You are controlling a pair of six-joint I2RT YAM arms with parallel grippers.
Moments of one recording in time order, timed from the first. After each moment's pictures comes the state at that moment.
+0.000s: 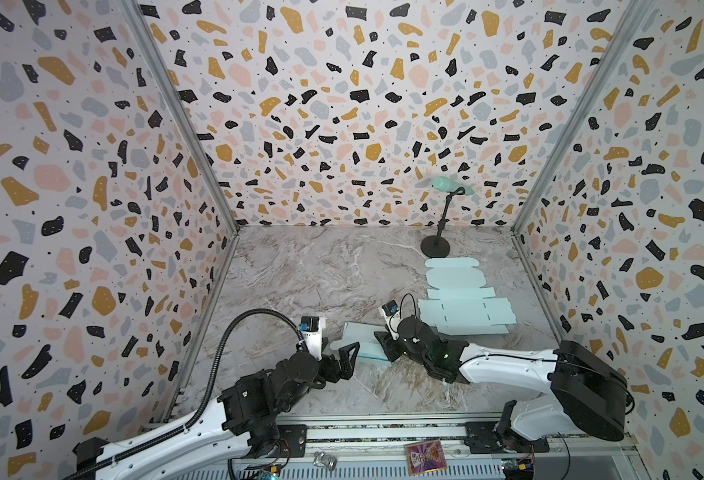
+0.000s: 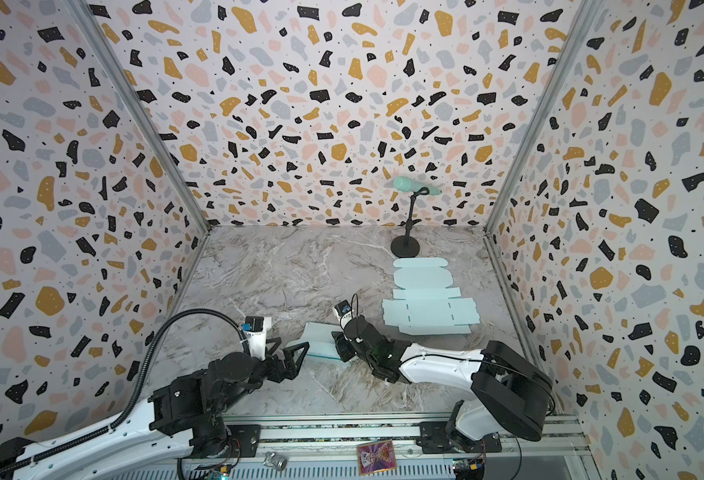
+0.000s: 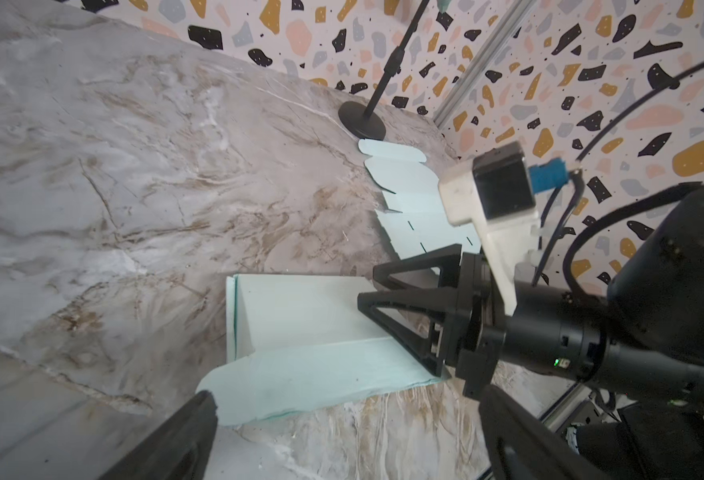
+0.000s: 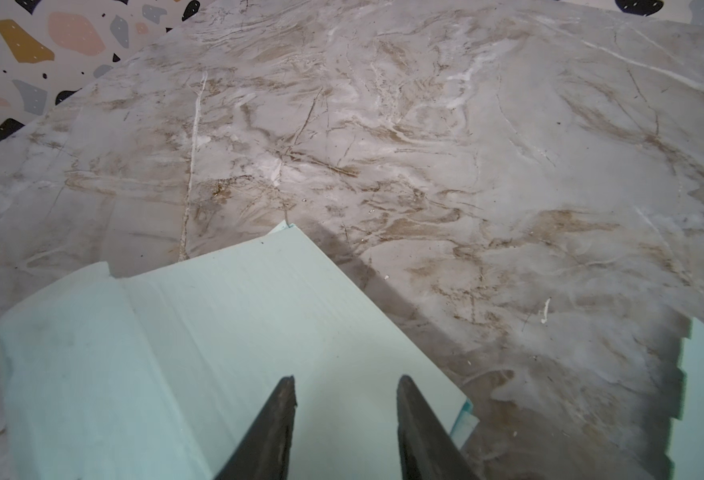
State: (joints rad) left arm -1.10 0.59 0.50 -0.38 -0.43 -0.71; right arm 1.03 1.42 0.65 0.19 0.21 0.29
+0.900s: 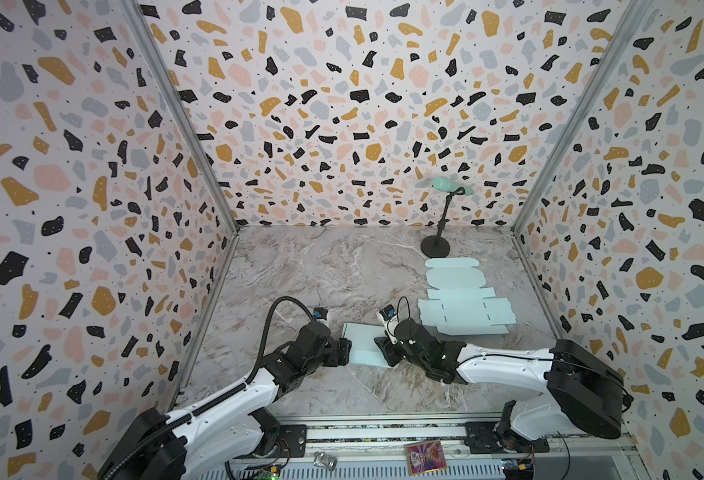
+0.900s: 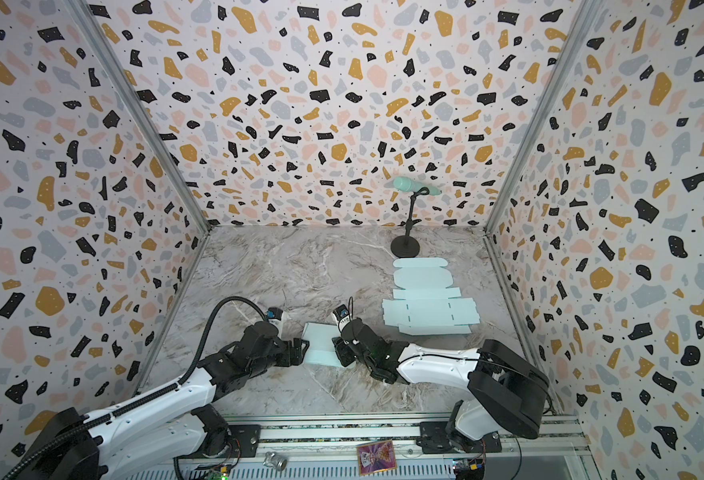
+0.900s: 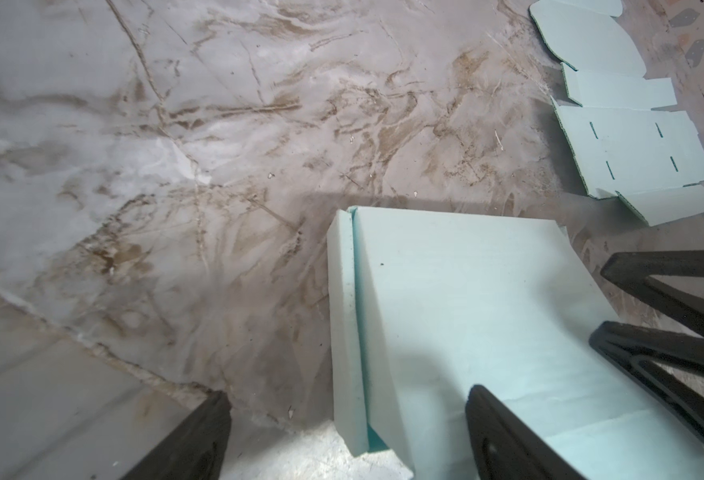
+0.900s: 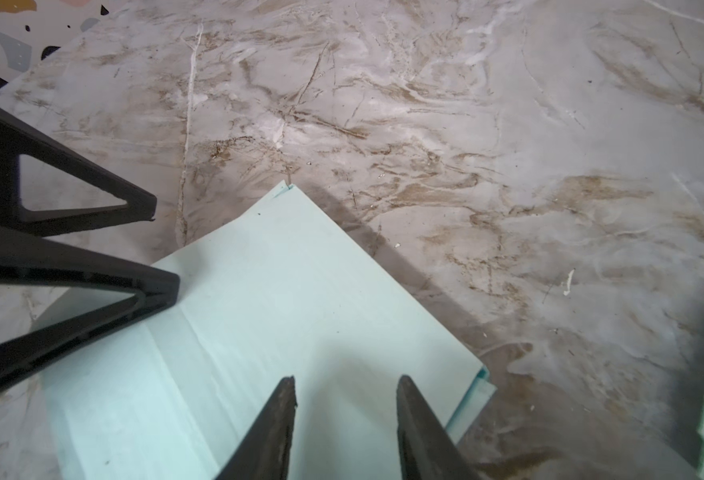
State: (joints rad) left arm -0.68 0.99 0.38 -0.17 -0.06 -0.56; right arm 1.04 1.44 0.66 0.13 0.18 0.30
